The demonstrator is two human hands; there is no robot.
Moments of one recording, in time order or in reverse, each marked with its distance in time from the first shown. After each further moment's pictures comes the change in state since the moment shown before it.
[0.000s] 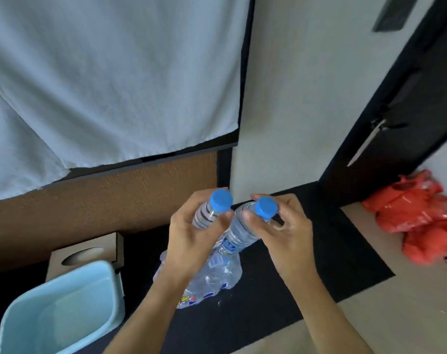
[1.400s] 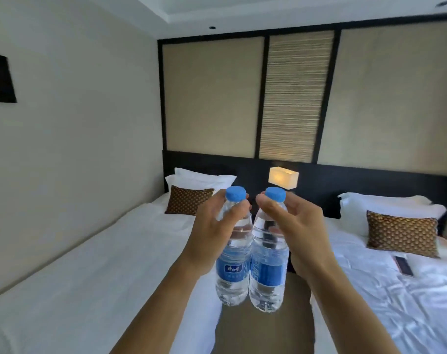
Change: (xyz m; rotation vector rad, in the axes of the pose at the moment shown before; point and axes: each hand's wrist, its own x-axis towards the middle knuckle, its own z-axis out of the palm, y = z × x) left_hand -1.274 0.860 0.573 -1.186 -2.381 0.283; right_hand -1.240 -0.657 -0.754 -1.043 2.228 0.065
